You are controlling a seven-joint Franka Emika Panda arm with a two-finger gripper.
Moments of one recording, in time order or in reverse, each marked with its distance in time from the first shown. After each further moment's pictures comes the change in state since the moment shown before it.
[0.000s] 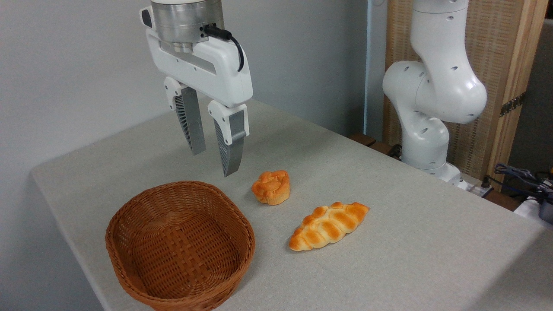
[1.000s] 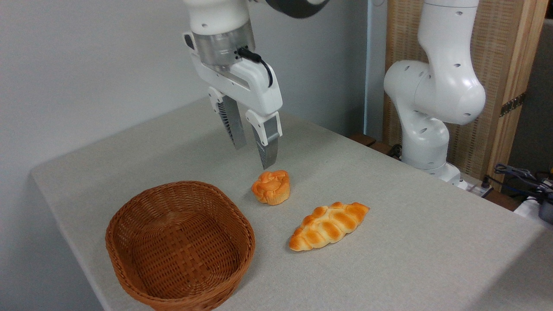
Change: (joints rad) arm -0.077 -0.201 -0.009 -0.357 -0.007 0.020 0.005
